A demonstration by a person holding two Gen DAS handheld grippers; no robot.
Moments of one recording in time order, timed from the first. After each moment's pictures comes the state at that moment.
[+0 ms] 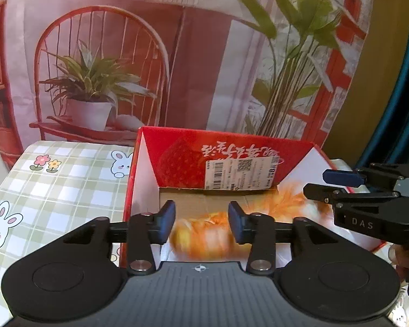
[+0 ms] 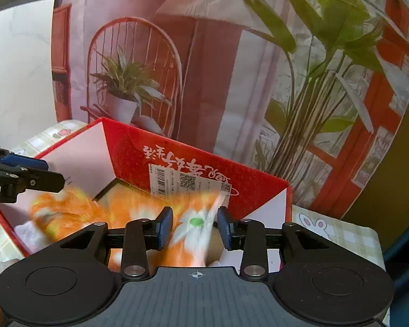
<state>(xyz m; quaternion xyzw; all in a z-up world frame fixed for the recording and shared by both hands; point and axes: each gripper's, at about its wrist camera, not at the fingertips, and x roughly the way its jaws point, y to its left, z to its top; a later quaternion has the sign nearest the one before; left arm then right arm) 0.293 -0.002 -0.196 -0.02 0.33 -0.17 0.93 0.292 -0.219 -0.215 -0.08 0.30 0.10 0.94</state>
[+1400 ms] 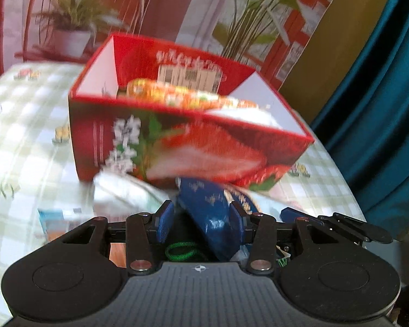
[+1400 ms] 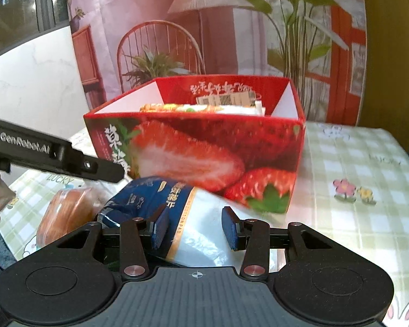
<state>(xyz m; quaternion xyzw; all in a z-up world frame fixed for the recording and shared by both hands) 0.170 -0.016 -0.247 -0.08 0.41 -0.23 0.88 0.094 -0.227 -0.277 0.05 0.31 0.13 0.94</state>
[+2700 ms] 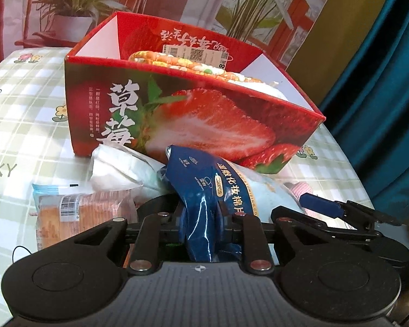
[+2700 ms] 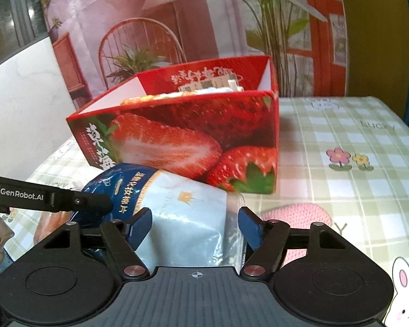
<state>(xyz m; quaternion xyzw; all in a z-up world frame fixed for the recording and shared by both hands) 0.166 -0.012 -0.271 -0.07 0.42 -0.23 0.87 0.097 -0.247 -0.294 0.11 0.33 0.11 0.93</state>
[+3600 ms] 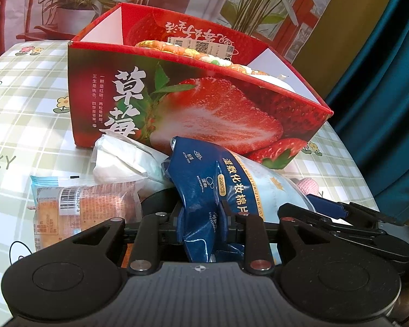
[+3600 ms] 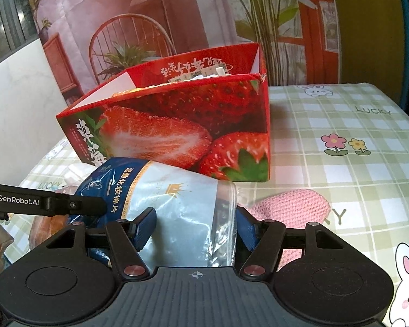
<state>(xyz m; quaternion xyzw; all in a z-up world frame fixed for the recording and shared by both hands) 0.167 -0.013 -0.281 -0.07 0.43 -0.22 0.87 0.097 -0.249 -0.302 0.12 0.34 0.10 0.93</state>
